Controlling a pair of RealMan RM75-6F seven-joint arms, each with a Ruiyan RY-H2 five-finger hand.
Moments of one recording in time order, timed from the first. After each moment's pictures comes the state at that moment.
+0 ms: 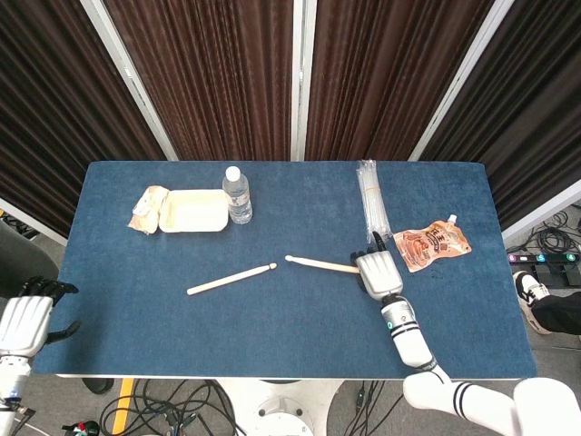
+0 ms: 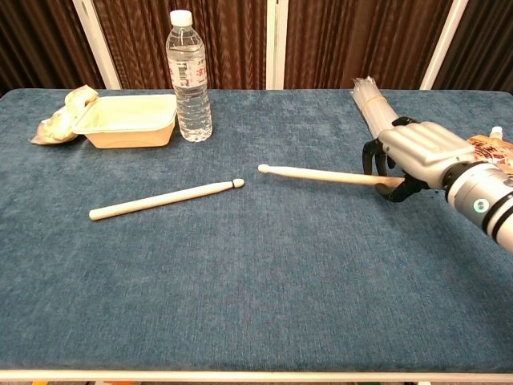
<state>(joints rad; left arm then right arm) -0.11 -1.21 -0.03 -1.44 1.48 1.39 0.01 0.59 -1.77 0.16 -1.19 -1.20 1.07 -0.48</state>
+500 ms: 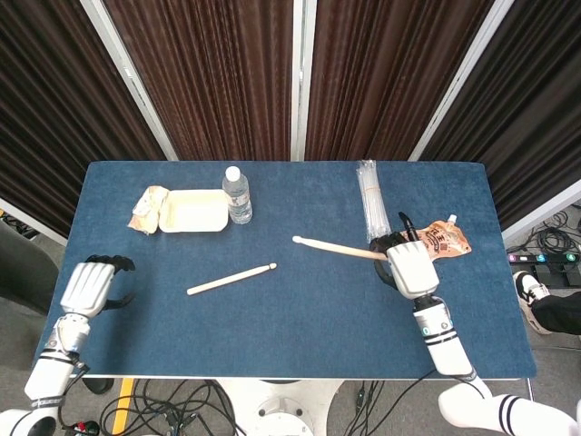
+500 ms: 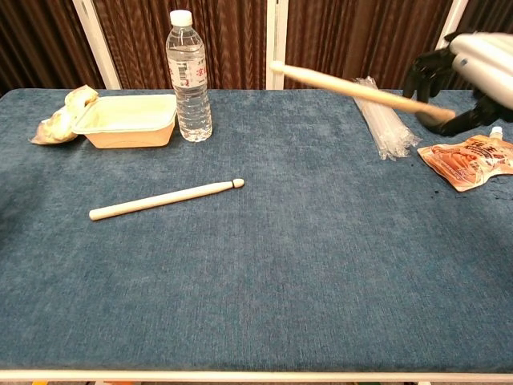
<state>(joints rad) -0.30 -1.29 -0.13 -1.56 1.34 1.16 0.19 0.51 -1.52 0.16 -1.46 -1.40 1.30 -0.27</state>
